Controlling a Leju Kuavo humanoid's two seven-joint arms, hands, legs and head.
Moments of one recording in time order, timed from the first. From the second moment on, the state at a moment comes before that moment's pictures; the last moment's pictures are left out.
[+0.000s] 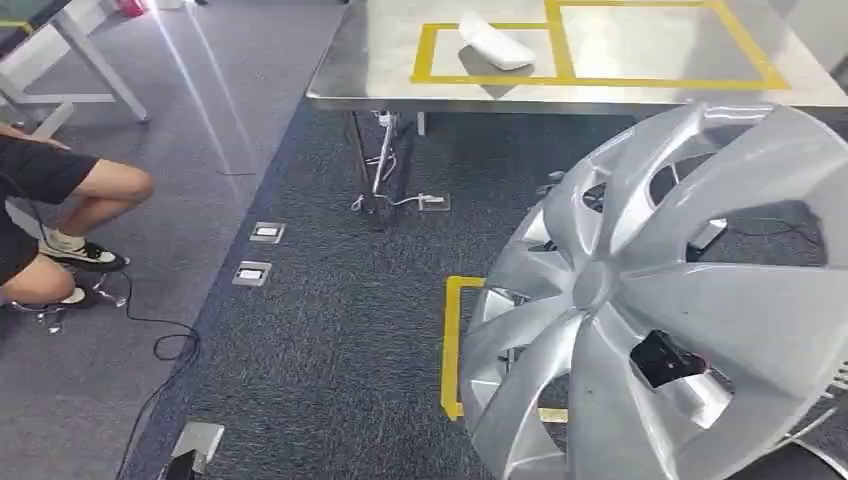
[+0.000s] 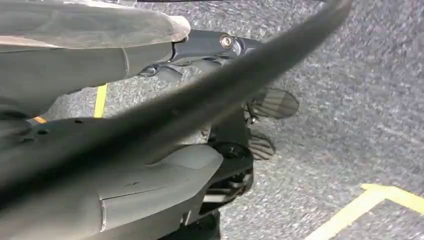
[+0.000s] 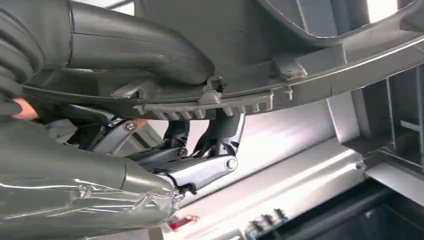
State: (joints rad) left arm -0.12 0.10 -0.94 -0.20 1.44 0.01 -0.23; right arm -0.64 0.07 0.43 -0.88 -0.76 0.60 -0.54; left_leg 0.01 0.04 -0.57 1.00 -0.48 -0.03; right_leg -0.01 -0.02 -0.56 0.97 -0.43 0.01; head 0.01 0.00
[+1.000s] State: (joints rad) left arm -0.14 0.09 -0.94 -0.20 1.43 0.00 -0.23; right arm -0.65 0.08 0.46 -0.83 -0.76 0.60 -0.55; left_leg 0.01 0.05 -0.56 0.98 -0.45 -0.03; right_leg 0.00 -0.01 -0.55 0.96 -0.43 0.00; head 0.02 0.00
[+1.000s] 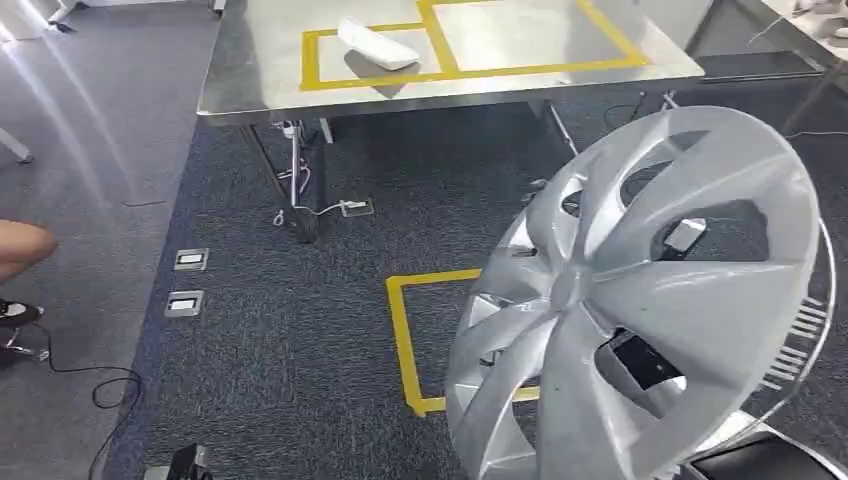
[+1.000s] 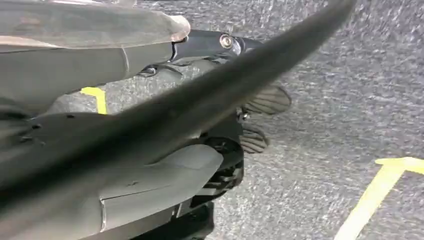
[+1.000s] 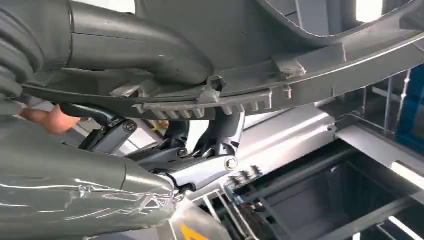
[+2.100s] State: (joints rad) left arm -0.14 0.10 -0.94 -0.20 1.41 0.02 -0.22; right arm -0.64 0.08 0.53 -0.80 -0.74 0.58 -0.56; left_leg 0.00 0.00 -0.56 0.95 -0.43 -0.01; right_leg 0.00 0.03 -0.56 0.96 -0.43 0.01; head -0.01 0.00
